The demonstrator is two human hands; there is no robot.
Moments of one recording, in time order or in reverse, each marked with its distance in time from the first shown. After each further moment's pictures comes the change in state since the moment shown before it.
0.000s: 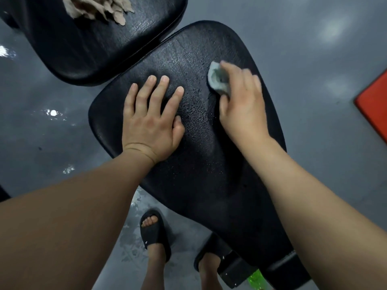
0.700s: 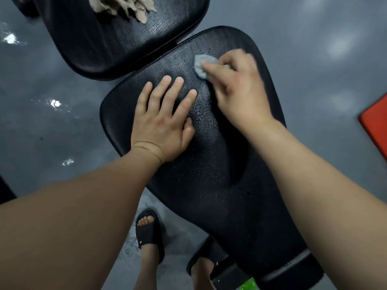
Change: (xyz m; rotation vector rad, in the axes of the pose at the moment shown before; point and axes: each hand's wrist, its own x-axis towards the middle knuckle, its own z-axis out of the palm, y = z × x) left_hand 0.000 0.001 -0.002 -0.023 -0.020 -0.008; right_hand 0.045 -0.012 0.014 0.056 0.028 -0.317
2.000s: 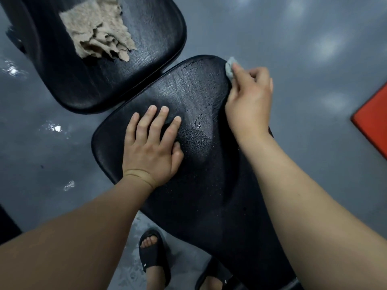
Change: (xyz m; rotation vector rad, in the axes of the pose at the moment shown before) left_hand 0.001 -0.001 0.003 -0.002 0.060 0.022; right_hand 0.006 0.030 -0.006 -0.053 0.229 0.495
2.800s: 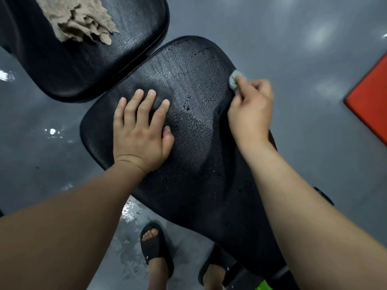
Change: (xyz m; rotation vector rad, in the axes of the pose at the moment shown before) left_hand -0.002 0.001 0.002 0.010 0.006 -0.004; right_hand -0.050 0.027 -0.024 0.053 -0.011 0.166
